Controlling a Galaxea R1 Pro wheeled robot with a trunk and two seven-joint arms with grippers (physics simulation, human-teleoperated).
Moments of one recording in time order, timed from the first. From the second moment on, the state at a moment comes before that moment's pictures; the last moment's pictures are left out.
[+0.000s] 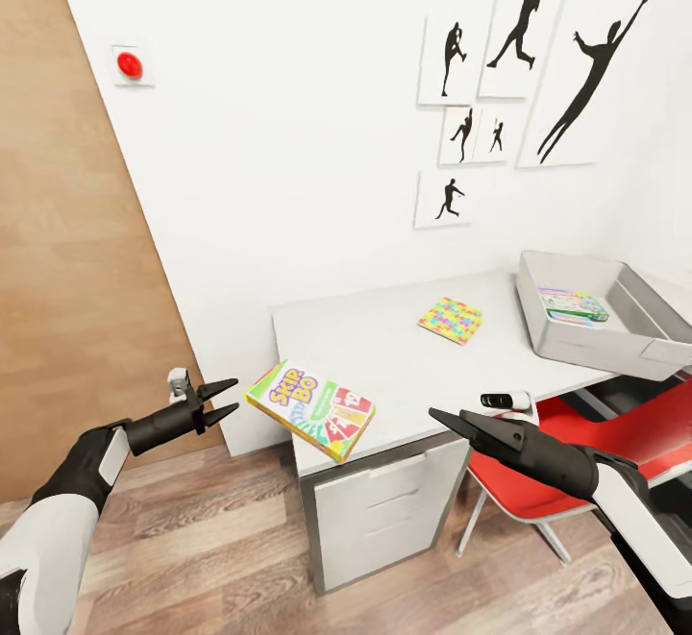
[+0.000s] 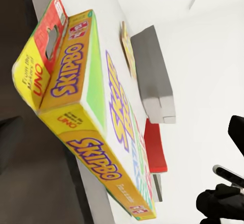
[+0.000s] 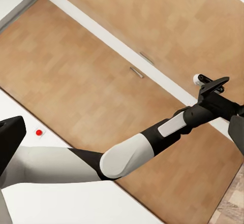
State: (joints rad) left arm -0.80 0.20 0.48 -0.55 0.11 0.88 -1.26; right arm -0.35 -0.42 0.16 -1.52 -1.19 0.79 1.01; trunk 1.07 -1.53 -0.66
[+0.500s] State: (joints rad) left arm -0.80 0.20 0.49 -0.55 0.12 0.88 -1.26; right arm -0.35 -0.42 0.16 -1.52 -1.19 0.79 0.99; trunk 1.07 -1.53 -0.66
